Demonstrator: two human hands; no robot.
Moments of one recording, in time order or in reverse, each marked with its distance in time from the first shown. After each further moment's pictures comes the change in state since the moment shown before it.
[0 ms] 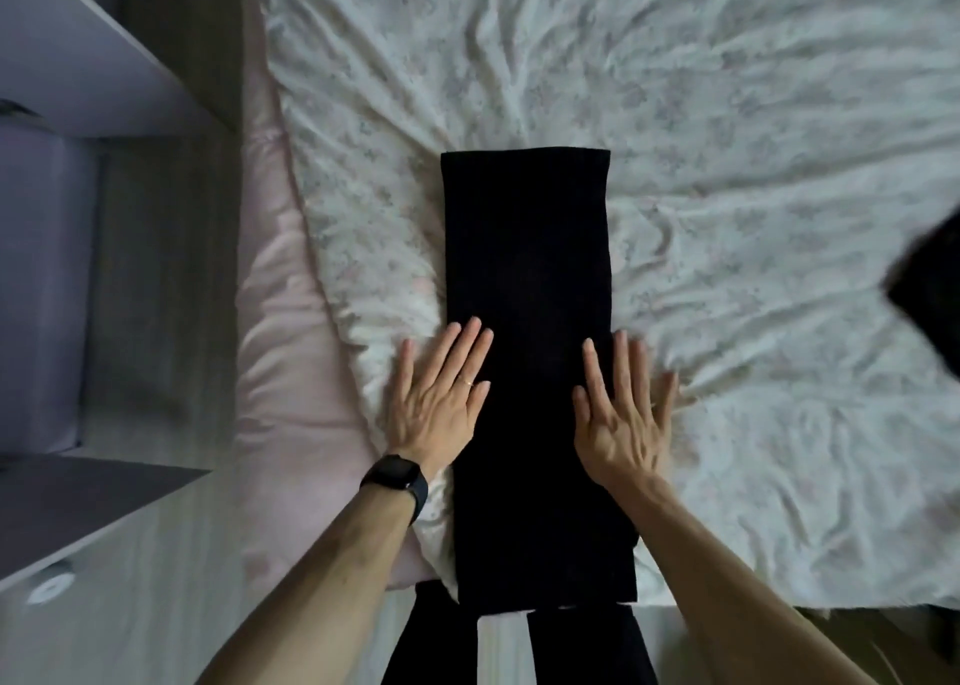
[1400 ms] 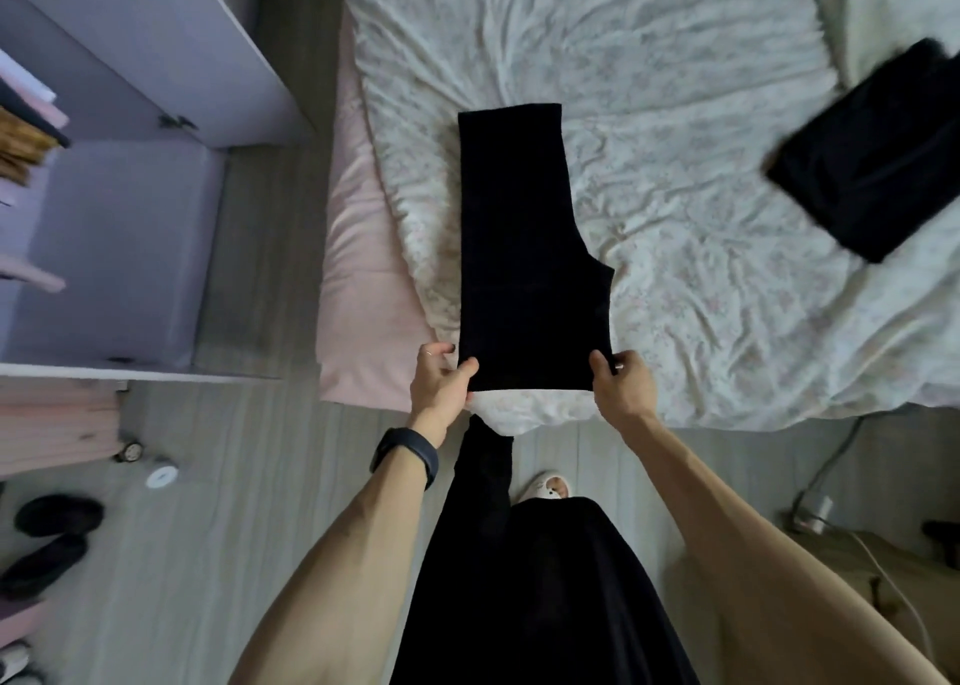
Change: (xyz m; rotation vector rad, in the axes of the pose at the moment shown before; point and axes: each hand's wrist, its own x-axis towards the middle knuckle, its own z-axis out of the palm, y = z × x) left_hand -0.256 0.104 -0.136 -1.358 -0.181 -0.968; right_hand -0.247 0.031 -0.094 0.814 -0.230 0.541
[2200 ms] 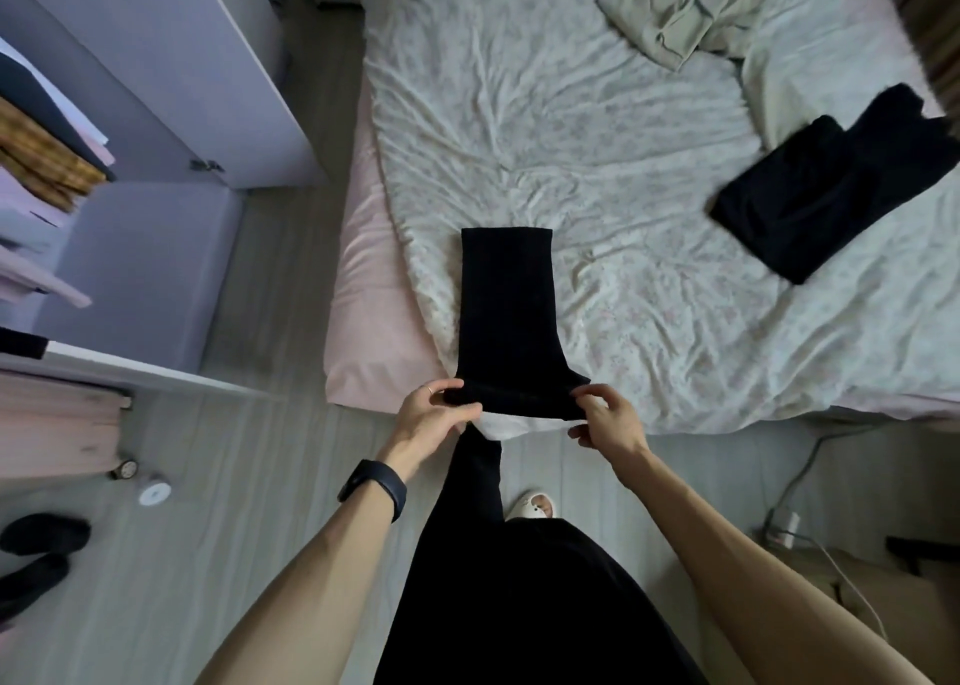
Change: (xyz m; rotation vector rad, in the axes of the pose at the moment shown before) left_hand -0.108 -0.028 -0.047 0.142 -0.178 0.143; right_hand -0.122 0.023 -0.051 0.363 -0.213 0.016
